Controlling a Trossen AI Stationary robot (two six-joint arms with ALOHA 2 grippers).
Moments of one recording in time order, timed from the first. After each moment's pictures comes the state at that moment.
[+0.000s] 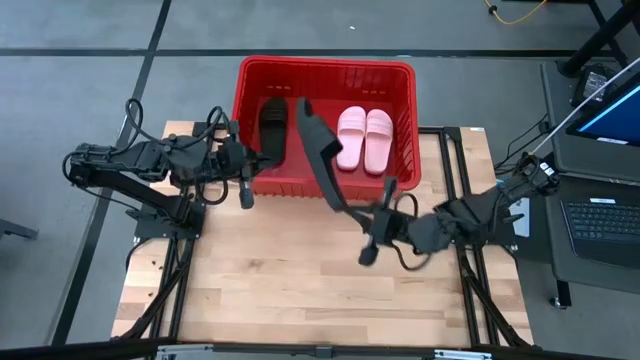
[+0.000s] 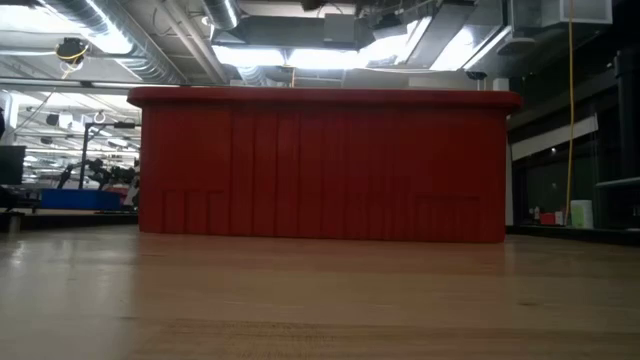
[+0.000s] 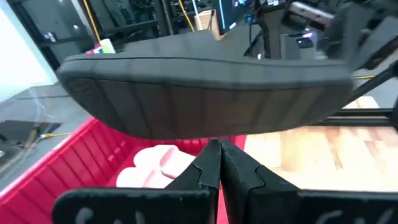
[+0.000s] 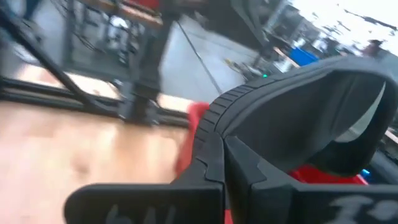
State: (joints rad) left arm -0.16 1.05 1.33 -0.51 -0.50 0.08; right arm 0.50 1.45 1.46 -0.27 0.87 -0.22
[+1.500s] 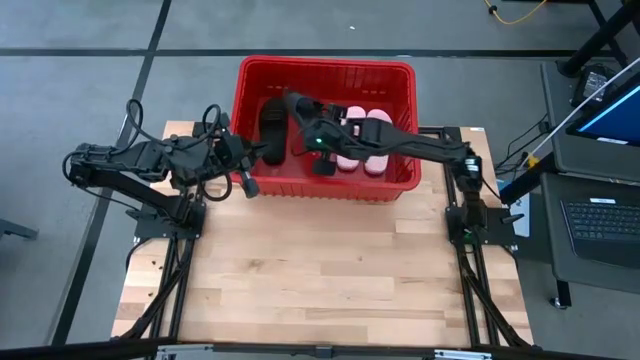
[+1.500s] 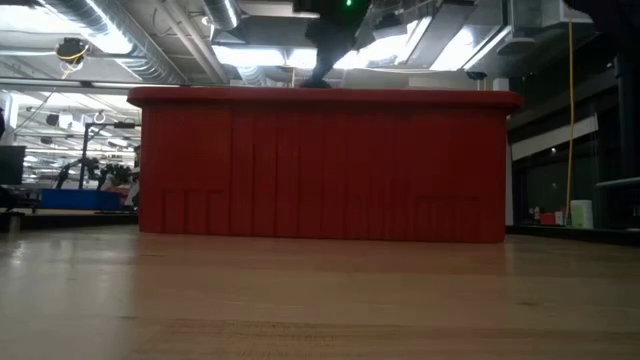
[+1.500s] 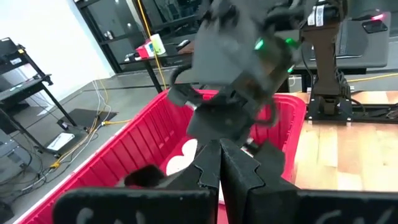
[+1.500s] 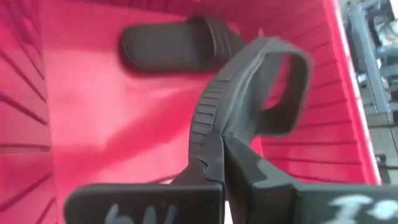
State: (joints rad) left arm -0.16 1.05 1.33 -0.53 -0.71 0.12; right arm -0.16 2.01 2.12 -0.99 0.54 -0.30
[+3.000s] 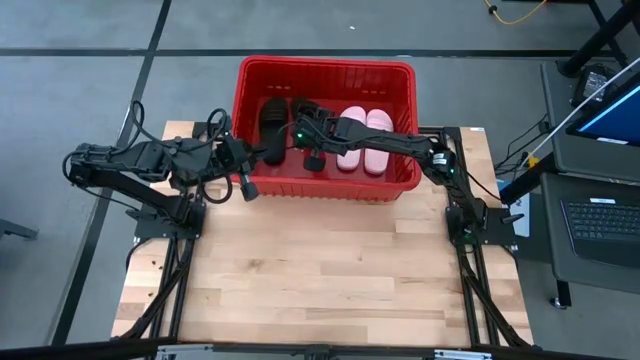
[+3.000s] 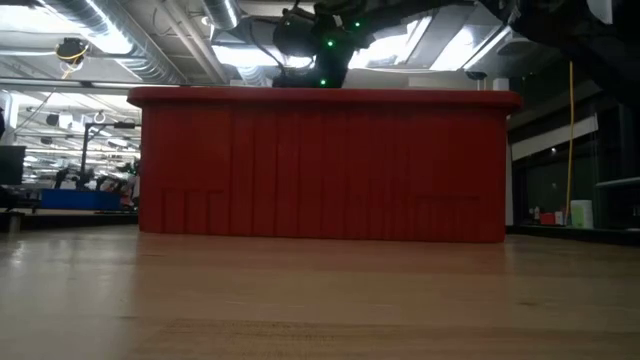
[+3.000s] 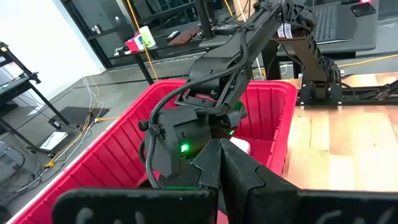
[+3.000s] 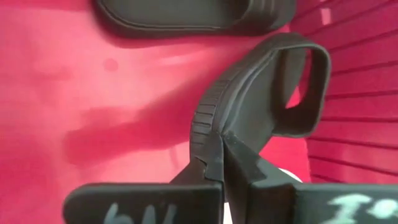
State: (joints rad) left arm -0.16 1.05 1.33 -0.58 -0.68 0.12; right arm -0.29 2.24 2.14 -0.91 0.45 -0.29
